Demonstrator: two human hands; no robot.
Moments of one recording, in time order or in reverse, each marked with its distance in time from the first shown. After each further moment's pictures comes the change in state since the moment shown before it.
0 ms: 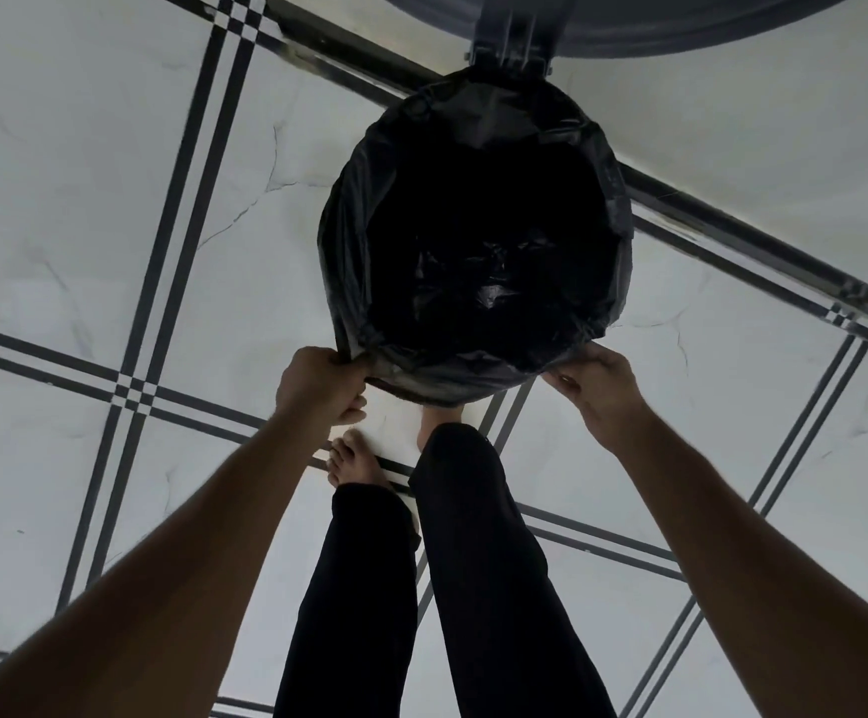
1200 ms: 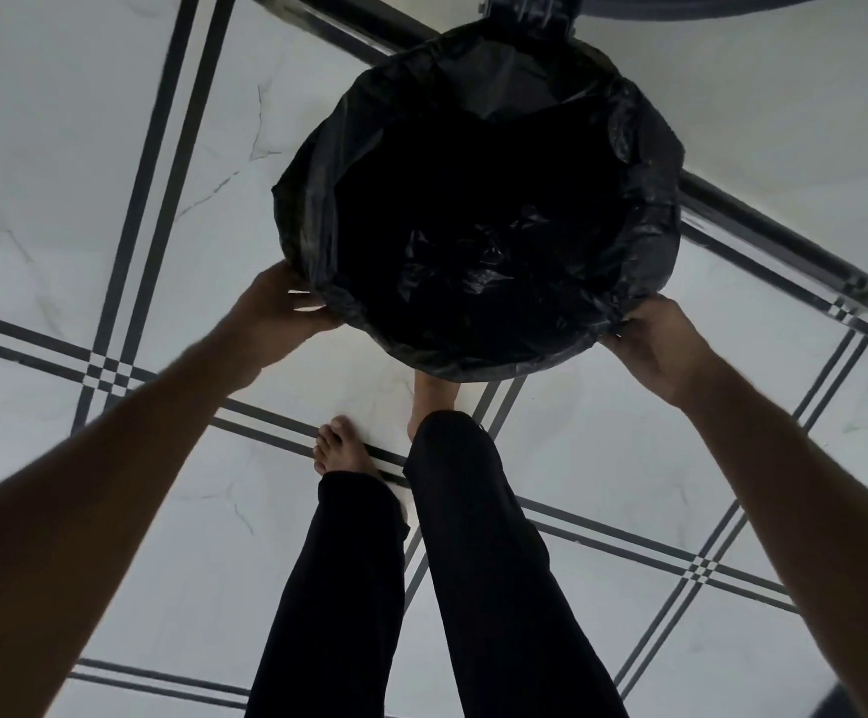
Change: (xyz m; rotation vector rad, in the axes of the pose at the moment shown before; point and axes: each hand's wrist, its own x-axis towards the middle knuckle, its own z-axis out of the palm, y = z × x) left_hand 0.055 0.012 -0.033 0.071 -0.169 0.389; right_hand 0.029 -0.048 -0.035 0.035 -0.214 -0.054
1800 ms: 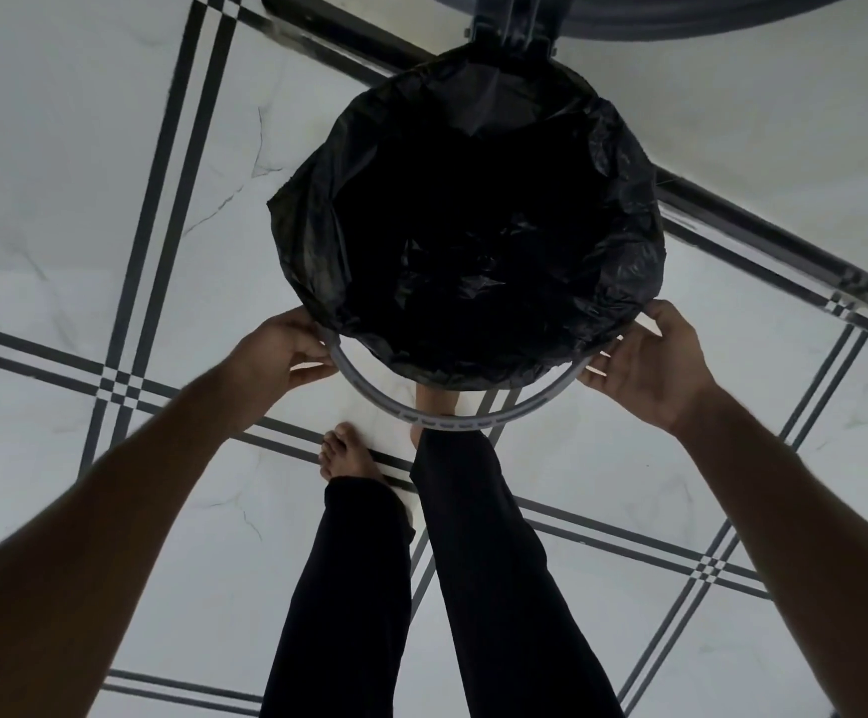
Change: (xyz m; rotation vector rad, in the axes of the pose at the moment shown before) left_hand -0.029 0.002 0.003 -0.400 -0.164 -0.195; right_hand -0.025 0.008 -0.007 0.292 -0.085 0.219
